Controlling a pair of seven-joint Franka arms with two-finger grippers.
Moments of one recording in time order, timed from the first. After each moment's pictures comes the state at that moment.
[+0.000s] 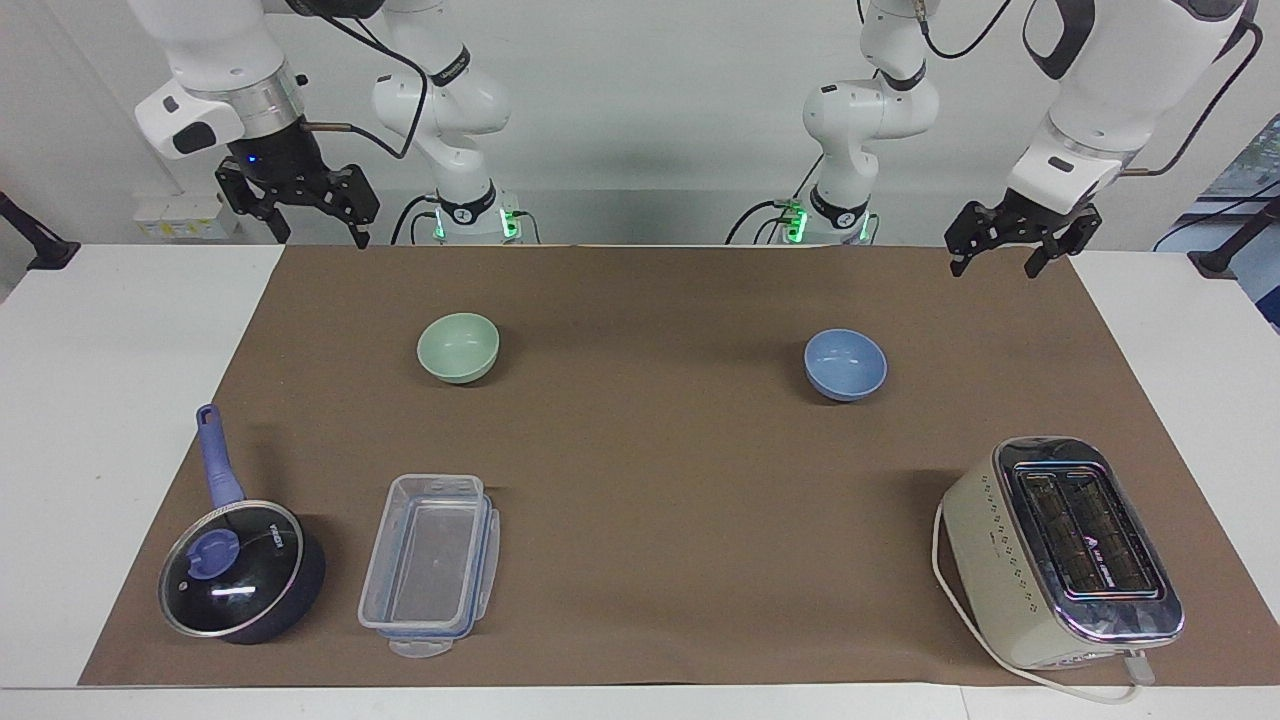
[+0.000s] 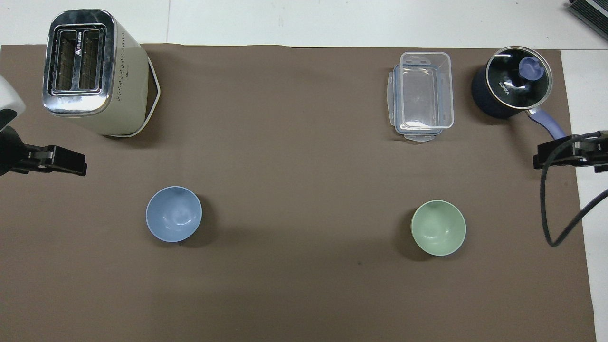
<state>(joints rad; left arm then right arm) 0.03 -0.04 -0.13 -1.63 0.01 1.55 0.00 -0.03 -0.01 0.04 -1.48 -0.03 1.45 0.09</state>
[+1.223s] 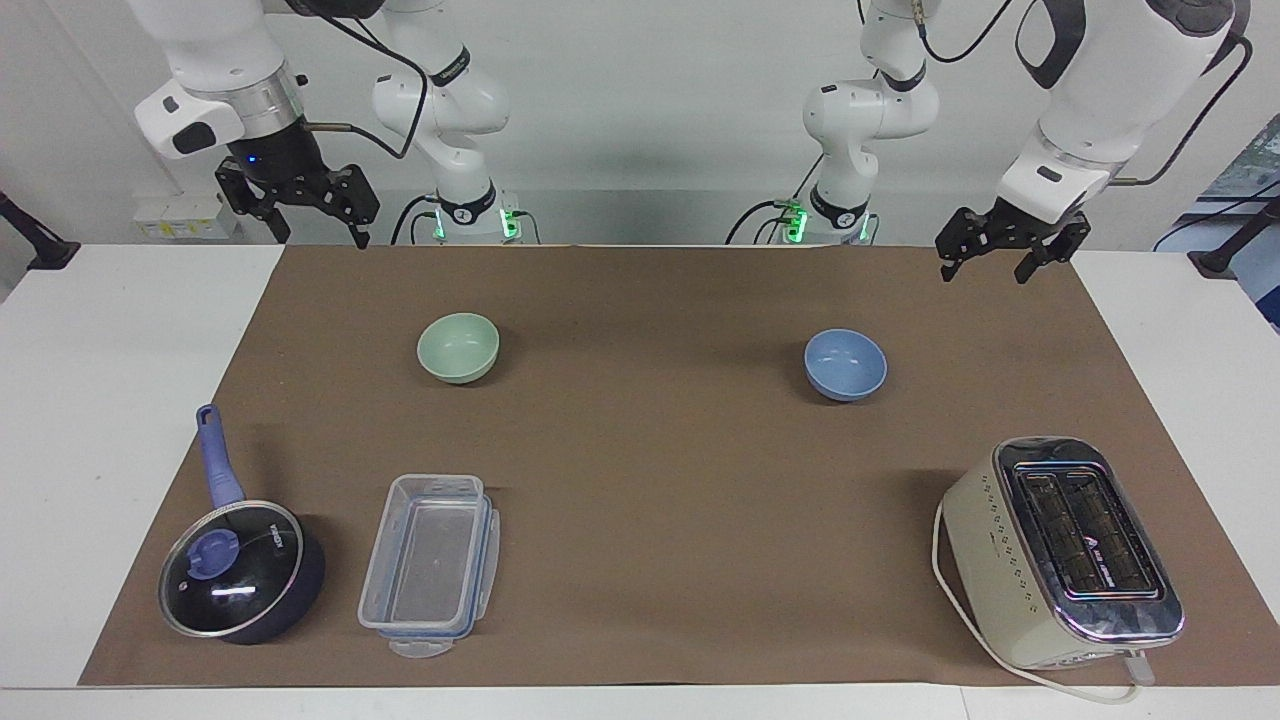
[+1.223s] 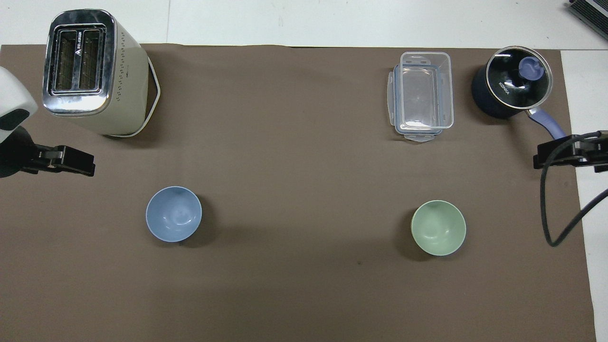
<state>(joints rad) 0.03 -0.03 -0.14 -1.63 0.00 1.55 0.00 -0.03 -0.01 0.04 -1.48 -0.03 1.45 0.09</state>
